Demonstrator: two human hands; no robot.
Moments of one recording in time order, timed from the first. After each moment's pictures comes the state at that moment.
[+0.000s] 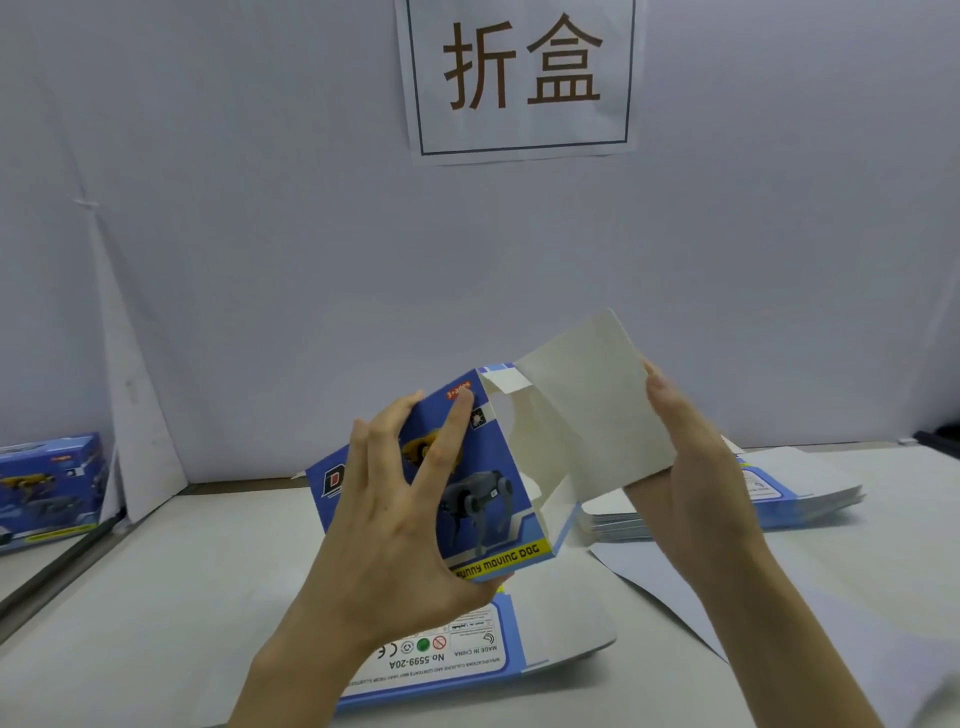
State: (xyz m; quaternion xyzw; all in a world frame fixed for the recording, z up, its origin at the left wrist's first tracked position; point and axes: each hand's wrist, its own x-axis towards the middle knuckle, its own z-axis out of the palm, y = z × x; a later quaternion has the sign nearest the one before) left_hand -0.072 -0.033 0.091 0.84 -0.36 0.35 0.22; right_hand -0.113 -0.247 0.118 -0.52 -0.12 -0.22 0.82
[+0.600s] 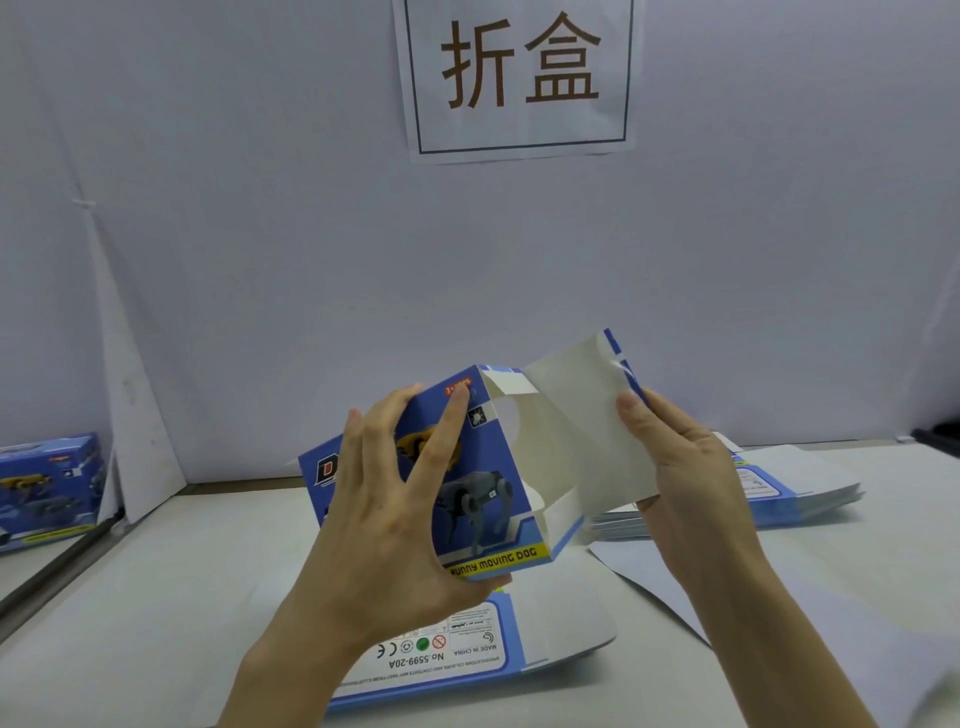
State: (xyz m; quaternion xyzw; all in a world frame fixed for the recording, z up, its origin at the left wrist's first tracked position) left_hand -0.073 -0.031 0.096 0.84 -0.36 0.35 0.21; right_hand -0.110 -0.245 0.113 -0.54 0.02 -0.27 0.80
